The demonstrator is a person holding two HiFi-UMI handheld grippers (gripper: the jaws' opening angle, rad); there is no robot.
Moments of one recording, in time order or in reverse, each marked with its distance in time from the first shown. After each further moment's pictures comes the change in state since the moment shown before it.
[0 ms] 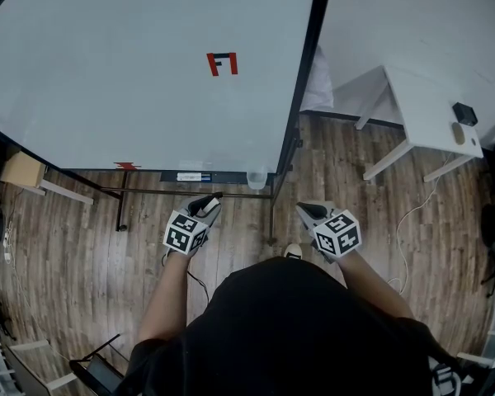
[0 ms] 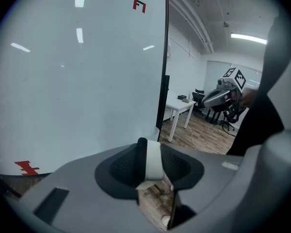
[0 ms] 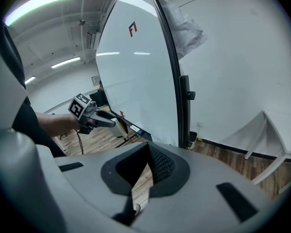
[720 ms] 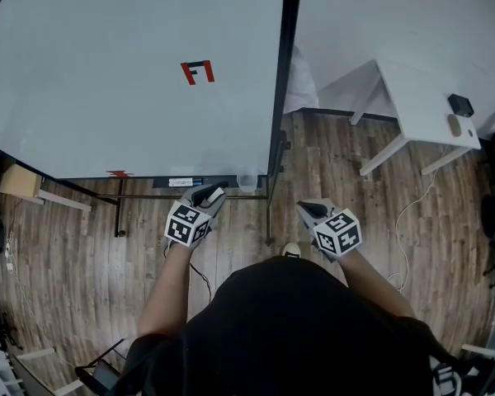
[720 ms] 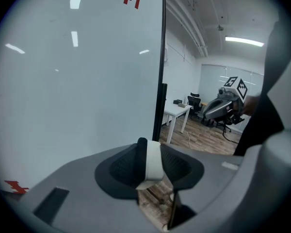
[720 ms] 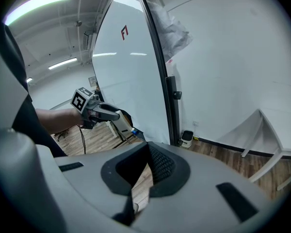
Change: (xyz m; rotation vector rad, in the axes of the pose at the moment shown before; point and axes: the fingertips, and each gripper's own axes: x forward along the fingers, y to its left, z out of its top) left arm 0.035 -0.014 0.060 0.029 -0.057 -0.053; right arm -0.014 -0.030 -0.005 0.021 -0.003 -0.024
